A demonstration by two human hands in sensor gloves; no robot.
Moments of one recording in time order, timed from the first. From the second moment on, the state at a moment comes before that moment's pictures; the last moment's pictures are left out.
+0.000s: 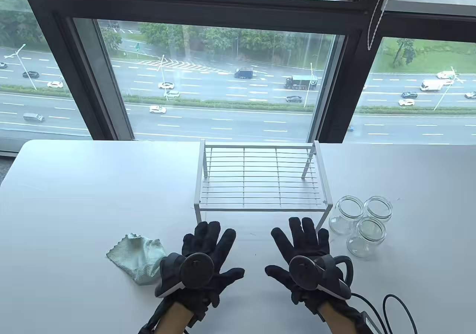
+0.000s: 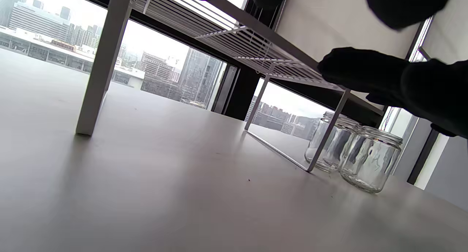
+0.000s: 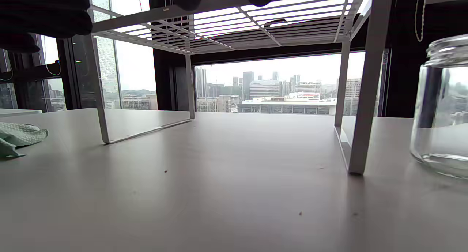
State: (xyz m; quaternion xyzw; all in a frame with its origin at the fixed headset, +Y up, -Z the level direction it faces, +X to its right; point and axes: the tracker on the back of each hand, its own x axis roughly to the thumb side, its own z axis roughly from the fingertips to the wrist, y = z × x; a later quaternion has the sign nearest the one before) left_hand -0.121 -0.710 -0.295 0.02 -0.21 0.19 0.96; right_hand 0.154 -0.701 -0.300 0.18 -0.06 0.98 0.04
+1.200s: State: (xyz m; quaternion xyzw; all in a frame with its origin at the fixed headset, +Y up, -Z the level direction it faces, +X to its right) left_hand -0.218 -0.698 -0.302 0.00 -0.02 0.24 0.97; right_hand 0.159 -0.702 -0.297 0.17 -0.03 0.98 0.05
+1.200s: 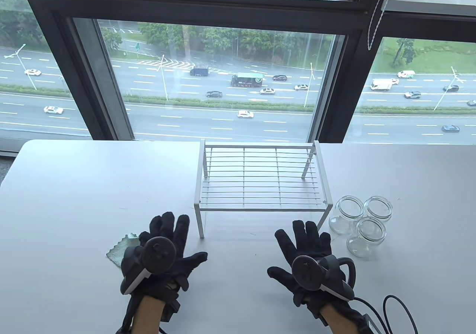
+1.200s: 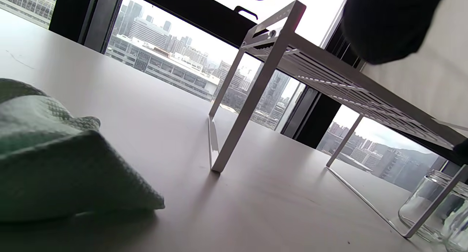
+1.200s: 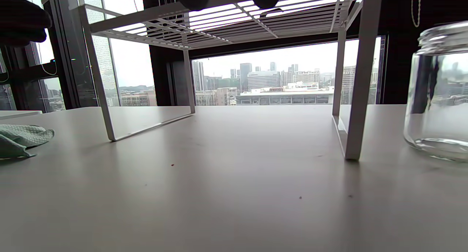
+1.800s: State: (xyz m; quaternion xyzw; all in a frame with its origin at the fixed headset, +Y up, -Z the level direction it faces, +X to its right) left_hand -0.267 -0.768 -0.318 -0.25 0.12 0.28 0.92; right_hand 0.157 -0.705 -0.297 0.17 0.00 0.98 0.05
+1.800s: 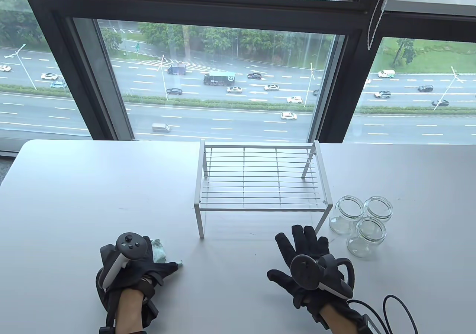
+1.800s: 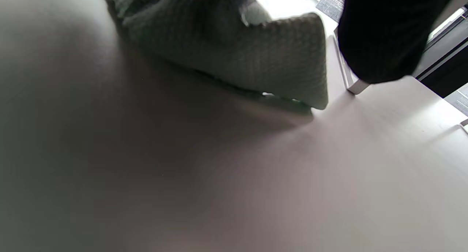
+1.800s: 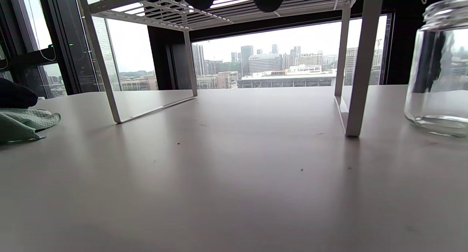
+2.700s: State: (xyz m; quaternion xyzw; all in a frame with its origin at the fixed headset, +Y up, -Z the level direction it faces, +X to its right) left_hand -0.237 -0.758 -0.326 -0.06 0.11 0.16 0.98; right_hand 0.157 -0.708 -0.297 0.18 0.01 0.98 0.06
